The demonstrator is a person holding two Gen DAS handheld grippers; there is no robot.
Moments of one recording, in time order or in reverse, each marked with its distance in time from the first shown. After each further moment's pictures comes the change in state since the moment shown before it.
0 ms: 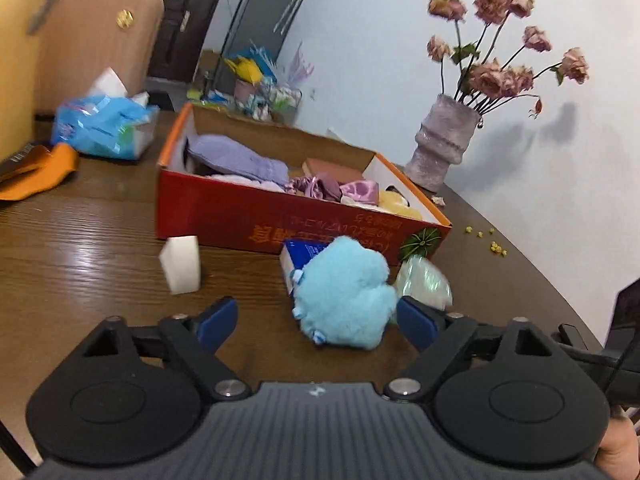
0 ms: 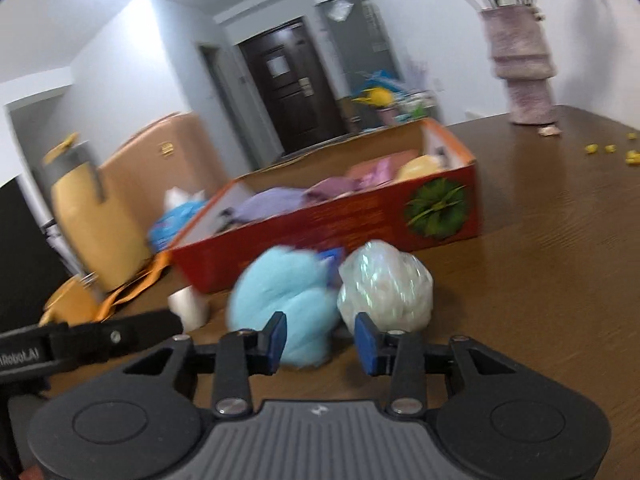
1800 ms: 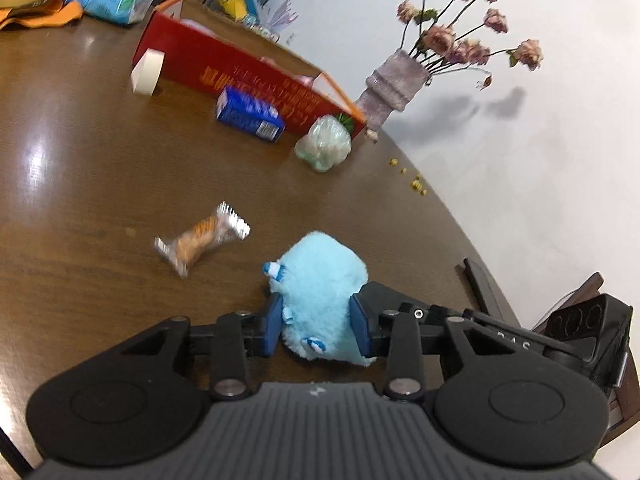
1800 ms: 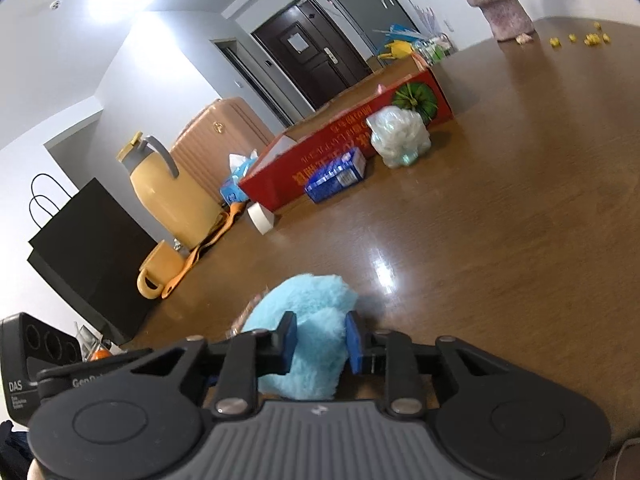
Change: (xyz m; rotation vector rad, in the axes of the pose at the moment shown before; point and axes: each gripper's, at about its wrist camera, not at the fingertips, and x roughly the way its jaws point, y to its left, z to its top) left arm -0.072 -0.036 -0.118 -0.185 0.105 -0.192; right arm -0.113 -0.033 -0.093 0.169 0.110 0.254
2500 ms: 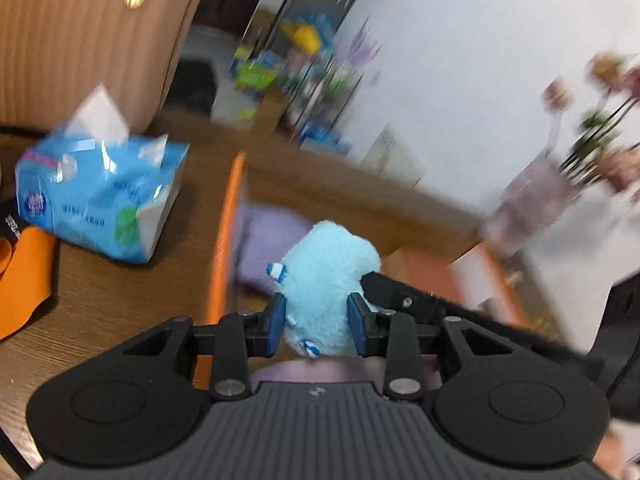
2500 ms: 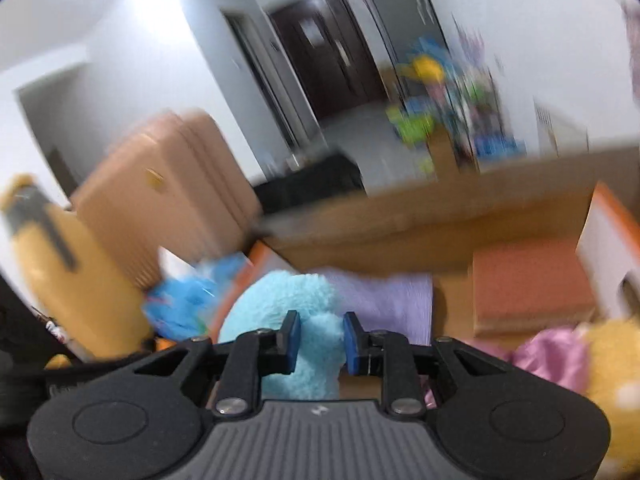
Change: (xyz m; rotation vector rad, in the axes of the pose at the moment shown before) left arm 0.145 0.110 0.315 0.002 0.005 0.305; right arm 0.324 0.053 0.263 -0.159 0.087 -0.152
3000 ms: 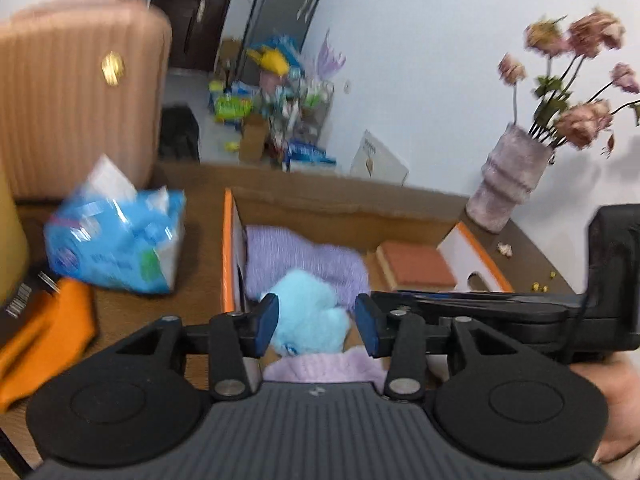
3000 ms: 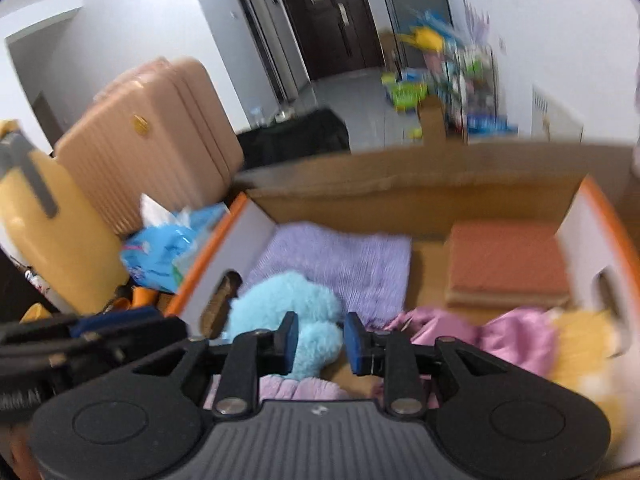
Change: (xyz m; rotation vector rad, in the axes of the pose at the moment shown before) left arm -0.082 -0.029 -0.009 0.199 -0.113 0.007; right arm -0.034 0.015 0.003 -0.127 0.067 -0.072
